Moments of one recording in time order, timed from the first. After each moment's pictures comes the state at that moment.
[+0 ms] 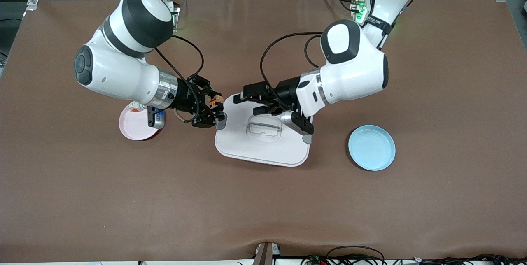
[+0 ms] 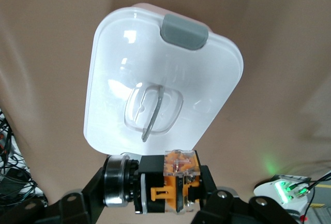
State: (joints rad) left arm -0.41 0.46 -0.26 -1.49 -1.15 2.36 0.09; right arm 0.43 0.32 0.01 -1.54 0.62 1.97 1.63
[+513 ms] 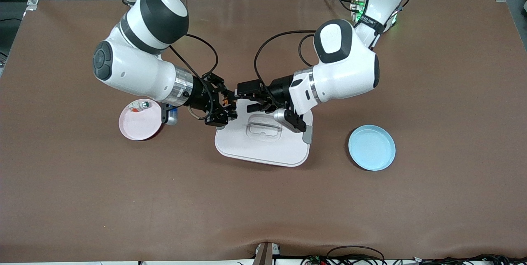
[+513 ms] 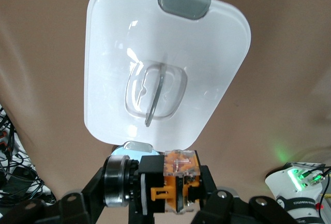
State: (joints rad) left arm -0.44 0.47 -0.26 -1.49 -1.16 2.38 0.09; right arm 0.48 0.36 0.01 -1.48 0.62 2.00 1.72
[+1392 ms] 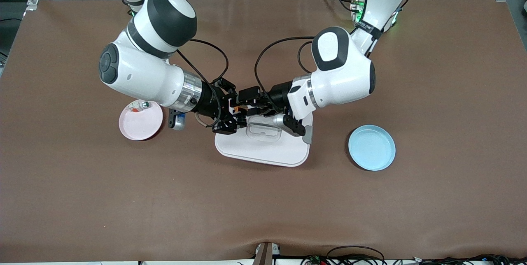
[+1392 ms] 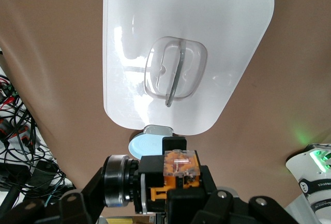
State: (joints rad) left arm -0.43 0.50 -0.25 -1.50 -1.16 2.39 0.15; right arm 0.49 0.45 0.01 -1.34 0.62 2.00 1.82
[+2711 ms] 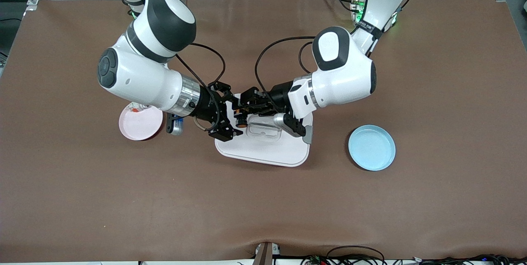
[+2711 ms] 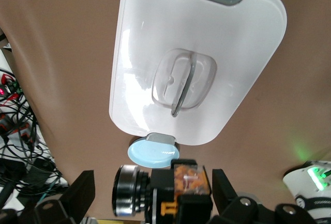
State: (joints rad) left arm -0.43 0.49 -0.25 -1.50 -1.16 2.39 0.16; right arm 0.49 0.46 -0.01 -1.33 0.61 1.98 1.72
